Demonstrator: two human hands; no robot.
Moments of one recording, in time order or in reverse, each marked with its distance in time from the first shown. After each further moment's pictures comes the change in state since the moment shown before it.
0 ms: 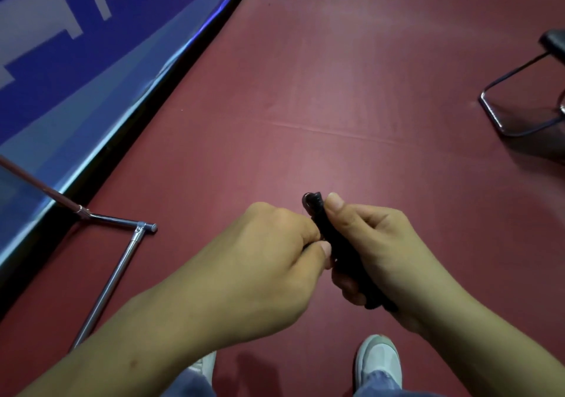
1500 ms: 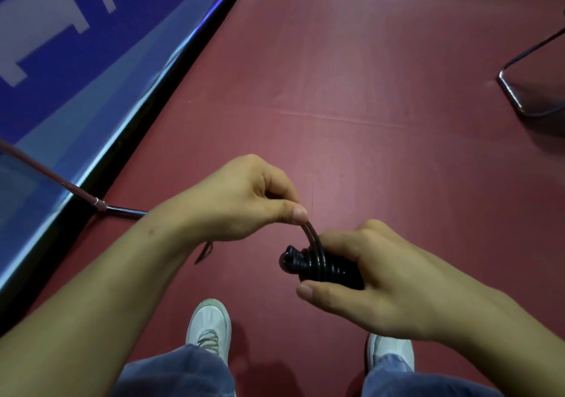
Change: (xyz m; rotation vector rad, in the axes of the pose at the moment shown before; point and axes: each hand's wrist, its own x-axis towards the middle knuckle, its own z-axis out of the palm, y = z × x) left_hand 0.042 -0.060 -0.018 -0.162 -0.123 -0.028; right_hand -0.016 0.001 -0.008 -0.962 -0.345 -0.332
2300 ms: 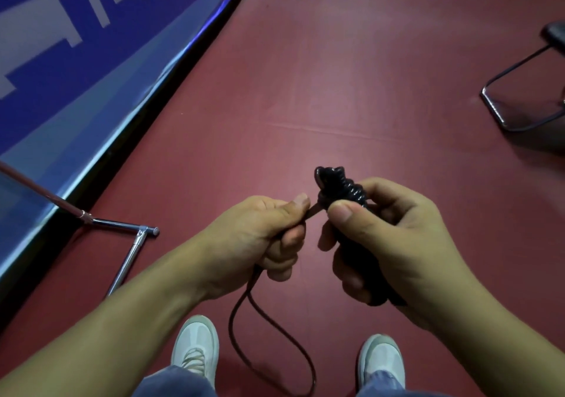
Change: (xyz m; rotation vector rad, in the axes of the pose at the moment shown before) left_hand -0.003 0.012 0.043 -0.984 -0.186 -0.145; right_hand 0.005 -0.002 -0.014 1.082 0.456 0.101
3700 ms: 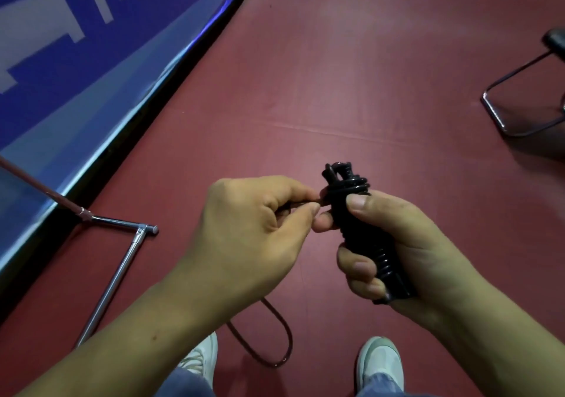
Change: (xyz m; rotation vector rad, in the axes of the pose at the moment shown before) left_hand -0.026 0.016 0.024 0.981 0.662 0.698; right_hand 0.010 0.006 -0.006 0.290 -0.142 0.239
